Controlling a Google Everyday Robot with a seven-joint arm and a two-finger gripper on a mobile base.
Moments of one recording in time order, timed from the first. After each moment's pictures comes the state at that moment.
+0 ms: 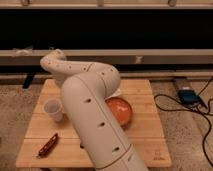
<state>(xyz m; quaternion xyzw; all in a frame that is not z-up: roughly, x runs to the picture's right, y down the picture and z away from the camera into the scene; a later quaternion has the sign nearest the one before) -0.239 0.020 0.928 -0.27 0.18 0.46 0.83</state>
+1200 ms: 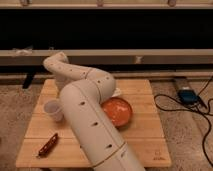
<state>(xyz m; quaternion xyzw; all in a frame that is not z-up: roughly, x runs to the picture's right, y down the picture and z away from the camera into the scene) -0.252 0.033 0.960 -0.31 0.18 0.48 0.80</state>
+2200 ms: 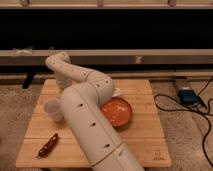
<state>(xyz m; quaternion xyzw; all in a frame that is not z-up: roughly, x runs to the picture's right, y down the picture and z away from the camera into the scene) -0.248 0.031 0.954 -0.33 0.18 0.47 0.80</state>
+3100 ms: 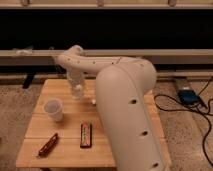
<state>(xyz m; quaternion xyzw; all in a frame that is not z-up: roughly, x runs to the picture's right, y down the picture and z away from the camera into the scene) -0.144 0.007 0.856 -0.27 0.13 0.51 0.81</state>
